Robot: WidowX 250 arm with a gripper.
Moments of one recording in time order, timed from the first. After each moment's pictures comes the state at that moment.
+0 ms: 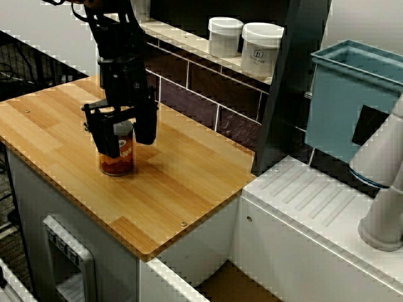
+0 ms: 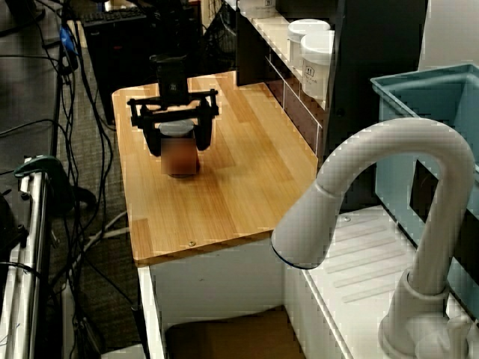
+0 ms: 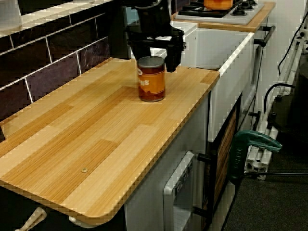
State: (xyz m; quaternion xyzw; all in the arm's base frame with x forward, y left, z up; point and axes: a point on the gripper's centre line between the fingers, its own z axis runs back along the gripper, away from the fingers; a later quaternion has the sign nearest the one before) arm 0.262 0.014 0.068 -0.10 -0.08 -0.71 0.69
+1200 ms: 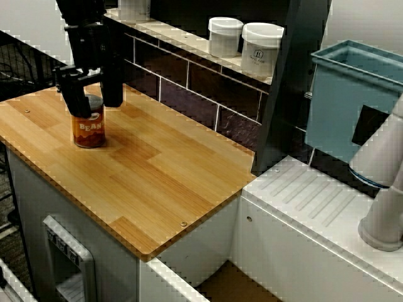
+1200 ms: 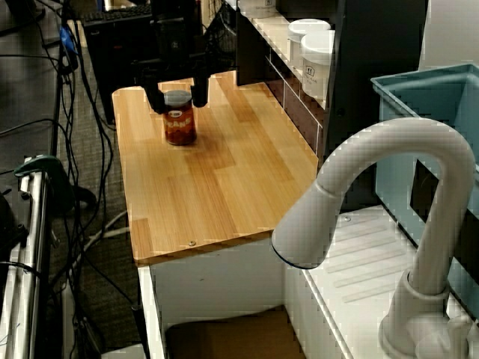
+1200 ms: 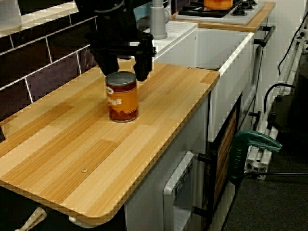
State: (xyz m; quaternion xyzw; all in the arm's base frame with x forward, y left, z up) arm 0.274 0.088 0.081 -0.11 -0.09 -0.67 0.73
